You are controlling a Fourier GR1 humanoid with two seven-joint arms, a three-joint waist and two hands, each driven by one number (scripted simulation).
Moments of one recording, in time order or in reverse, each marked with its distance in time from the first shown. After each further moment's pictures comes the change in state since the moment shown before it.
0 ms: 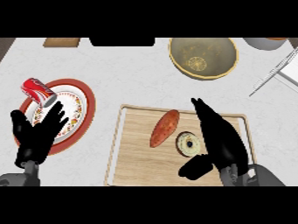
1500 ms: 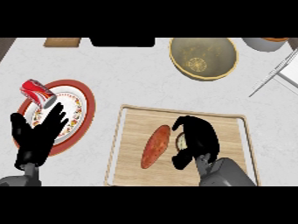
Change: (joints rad) left arm 0.020 -0.046 0.050 -0.025 -0.057 -0.058 0.005; right arm 0.055 0.215 -0.064 0.333 0.258 0.104 -0.241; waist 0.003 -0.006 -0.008
